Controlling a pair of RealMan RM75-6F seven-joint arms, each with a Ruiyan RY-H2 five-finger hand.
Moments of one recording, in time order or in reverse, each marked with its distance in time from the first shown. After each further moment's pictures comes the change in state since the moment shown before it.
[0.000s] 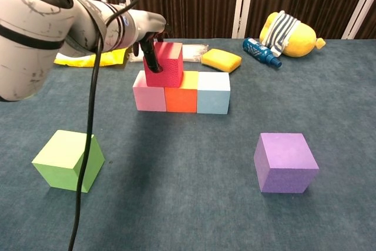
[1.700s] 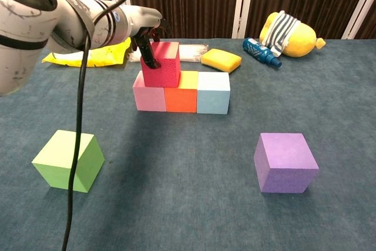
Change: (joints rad) left arm 0.008 0.041 0.046 -0.010 0.049 -0.032 -0.088; right arm -0.005 0.007 -0.005 -0.034 0.002 0.029 -0.032
